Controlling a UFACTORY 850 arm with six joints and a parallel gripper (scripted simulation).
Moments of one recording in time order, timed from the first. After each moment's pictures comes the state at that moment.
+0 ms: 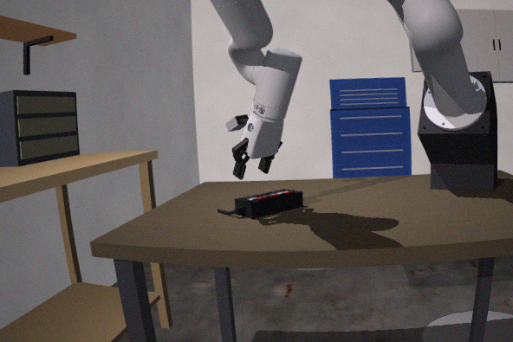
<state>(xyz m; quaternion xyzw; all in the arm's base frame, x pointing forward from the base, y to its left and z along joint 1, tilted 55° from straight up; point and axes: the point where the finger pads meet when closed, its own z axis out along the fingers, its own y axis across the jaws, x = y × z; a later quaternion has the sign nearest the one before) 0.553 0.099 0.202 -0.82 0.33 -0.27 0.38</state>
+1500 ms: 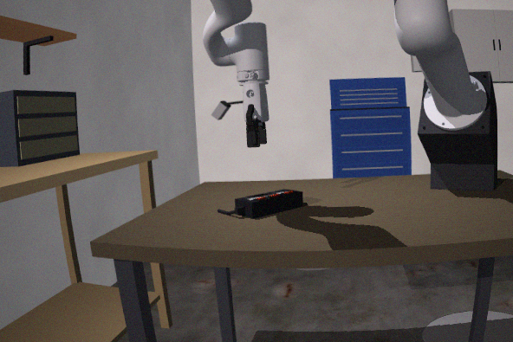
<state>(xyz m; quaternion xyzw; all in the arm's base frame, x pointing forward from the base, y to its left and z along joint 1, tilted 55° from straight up) 0.525 0.023 0.208 -0.89 -0.01 -0.21 0.41</state>
